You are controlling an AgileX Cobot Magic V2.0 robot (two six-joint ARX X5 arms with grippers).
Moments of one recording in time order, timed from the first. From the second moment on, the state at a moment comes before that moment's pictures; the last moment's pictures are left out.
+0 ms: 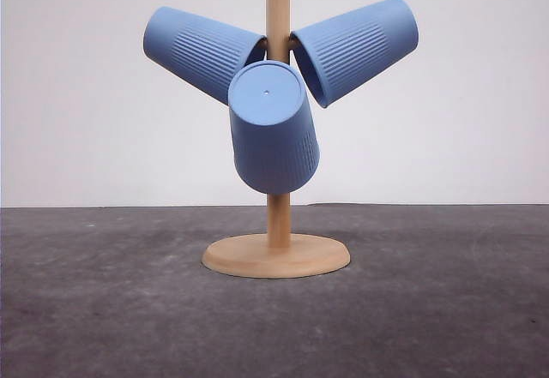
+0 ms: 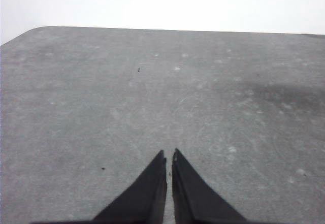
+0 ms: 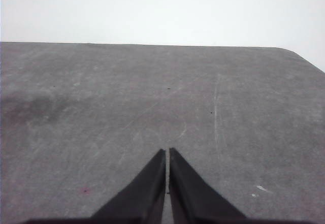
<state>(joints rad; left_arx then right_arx) -0.01 0.00 0.03 -0.18 -0.06 -0.02 0.04 0.00 0.01 -0.12 0.04 0.04</state>
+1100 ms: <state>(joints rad) -0.01 0.00 0.03 -0.18 -0.06 -0.02 0.04 0.00 0.01 -0.12 0.05 0.04</state>
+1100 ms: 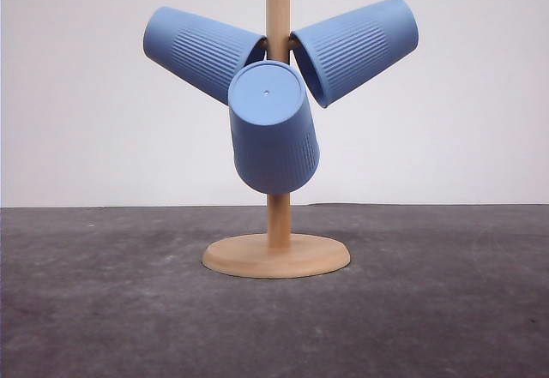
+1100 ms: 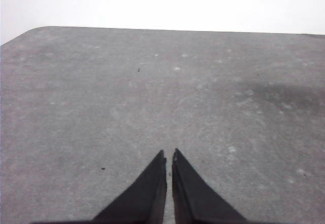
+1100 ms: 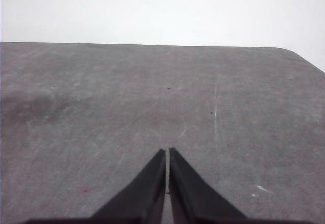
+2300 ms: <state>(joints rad) -0.01 0.00 0.03 -0.18 -0.06 -0.02 0.04 0.00 0.01 -0.12 0.05 0.04</state>
